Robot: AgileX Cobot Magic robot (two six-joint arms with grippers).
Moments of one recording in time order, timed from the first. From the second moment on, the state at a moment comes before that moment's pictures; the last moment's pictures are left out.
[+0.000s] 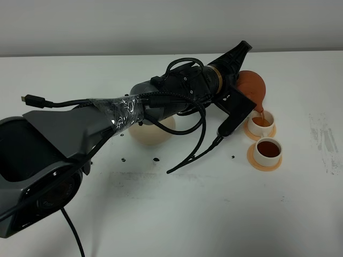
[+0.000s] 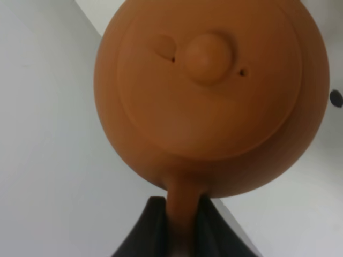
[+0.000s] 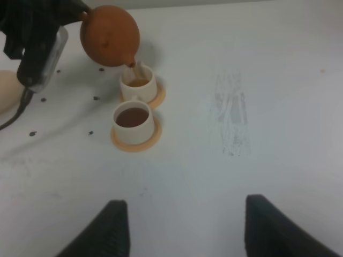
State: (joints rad) left arm -0.75 2.36 -1.87 0.64 0.18 1.22; right arm -0.21 0.00 -0.52 0.24 1.11 -0.14
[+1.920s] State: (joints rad) left arm -0.76 2.36 -1.87 0.96 0.10 1.12; right arm -0.21 0.00 -0.52 0.24 1.11 -0.14
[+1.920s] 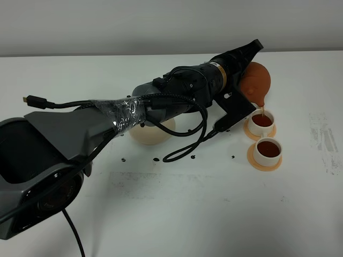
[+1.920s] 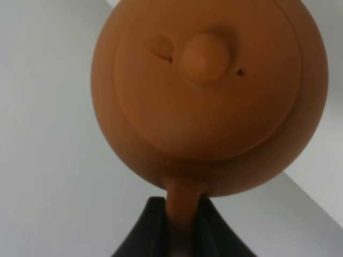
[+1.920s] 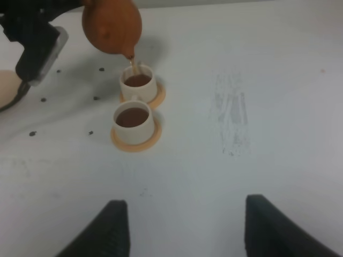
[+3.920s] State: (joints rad) left arm -0.76 2.30 -1.87 0.54 0.31 1.00; right arm -0.21 0.00 -0.52 0.24 1.11 -0.14
